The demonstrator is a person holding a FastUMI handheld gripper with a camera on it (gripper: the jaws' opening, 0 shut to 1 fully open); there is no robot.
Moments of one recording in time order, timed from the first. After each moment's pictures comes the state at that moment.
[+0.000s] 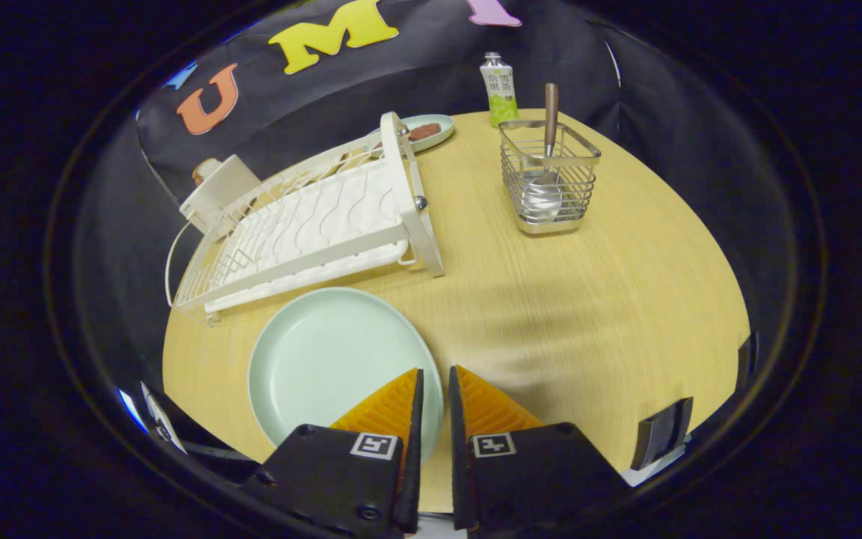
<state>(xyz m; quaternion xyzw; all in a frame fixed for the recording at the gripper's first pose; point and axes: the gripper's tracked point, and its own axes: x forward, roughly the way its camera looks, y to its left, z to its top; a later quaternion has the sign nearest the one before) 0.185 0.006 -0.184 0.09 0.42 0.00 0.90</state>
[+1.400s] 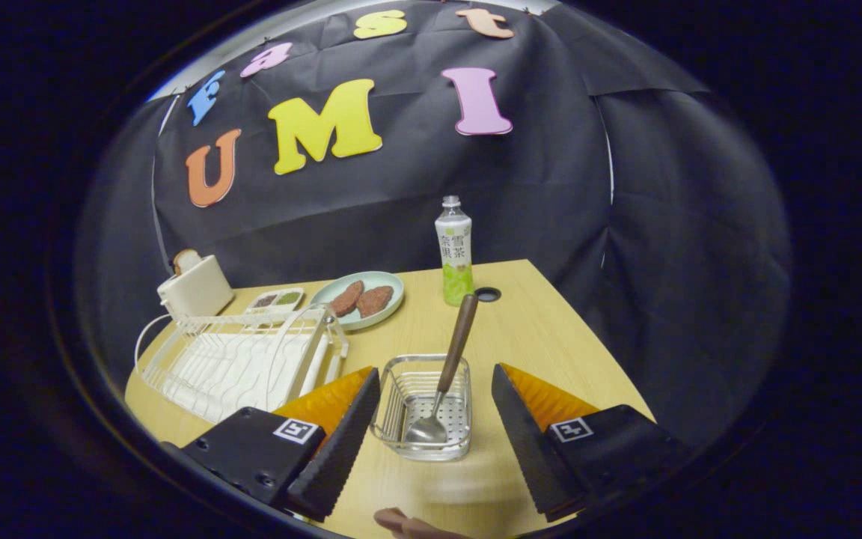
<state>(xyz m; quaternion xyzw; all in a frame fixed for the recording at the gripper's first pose) 0.349 -0.128 -0.044 0.00 0.17 -0.02 0.99</state>
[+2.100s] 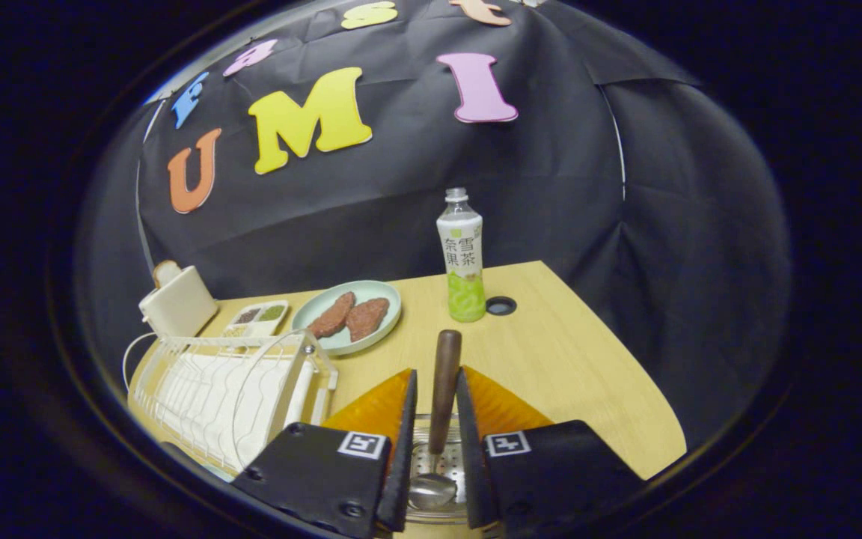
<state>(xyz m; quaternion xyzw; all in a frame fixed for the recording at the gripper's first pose) 0.415 -0.126 -0.048 0.03 0.18 -0.04 0.98</state>
